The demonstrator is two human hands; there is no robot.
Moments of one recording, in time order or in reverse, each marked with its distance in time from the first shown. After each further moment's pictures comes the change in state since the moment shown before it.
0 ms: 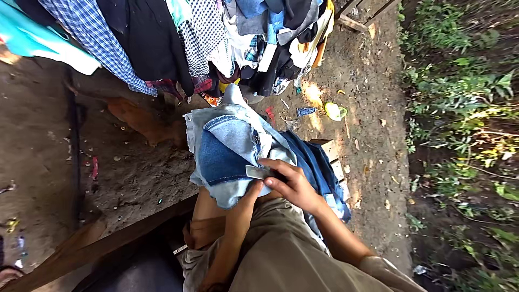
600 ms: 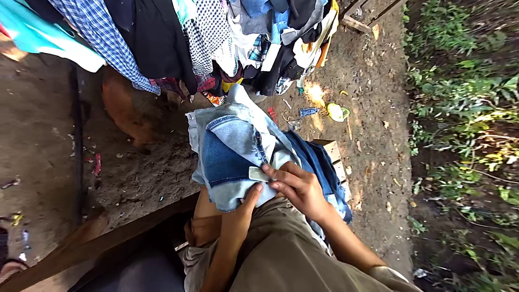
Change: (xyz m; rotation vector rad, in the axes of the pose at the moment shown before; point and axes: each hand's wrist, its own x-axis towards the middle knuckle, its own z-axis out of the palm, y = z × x) left_hand -0.012 0.011 -0.009 -0.013 0.014 -0.028; right_hand -0.009 -0.017 -0.003 -0.299 0.107 -0.108
